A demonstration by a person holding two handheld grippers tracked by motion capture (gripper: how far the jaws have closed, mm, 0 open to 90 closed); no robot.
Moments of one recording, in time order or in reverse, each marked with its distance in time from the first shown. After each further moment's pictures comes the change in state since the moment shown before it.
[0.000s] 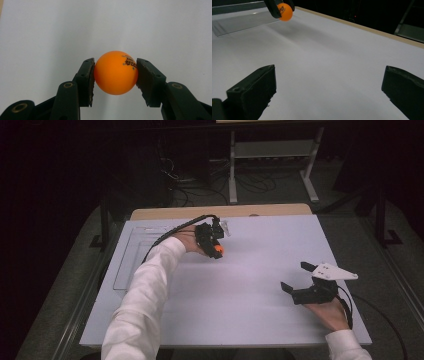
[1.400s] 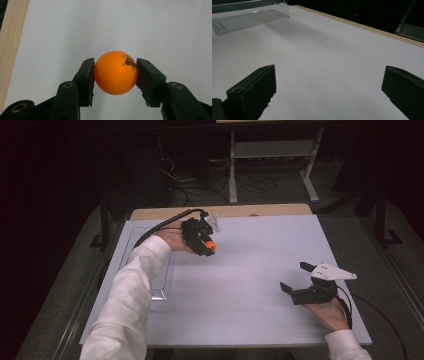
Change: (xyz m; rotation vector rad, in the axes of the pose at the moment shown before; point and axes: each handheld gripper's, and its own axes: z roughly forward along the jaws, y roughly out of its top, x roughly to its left) left arm -0.022 -0.015 -0.059 -0.060 0.046 -0.001; right arm 0.001 0.000 0.001 0.008 0.003 -0.010
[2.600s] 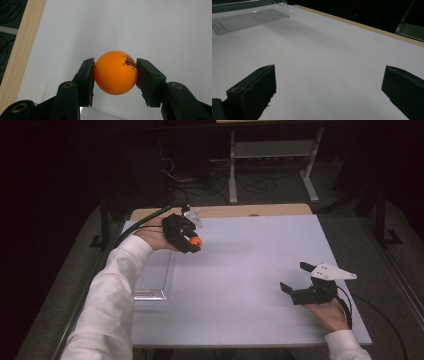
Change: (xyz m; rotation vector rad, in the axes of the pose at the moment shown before) left arm -0.005 -0.027 -0.044 -0.022 0.052 -0.035; right arm 0.000 0.000 0.000 0.002 -0.002 0.003
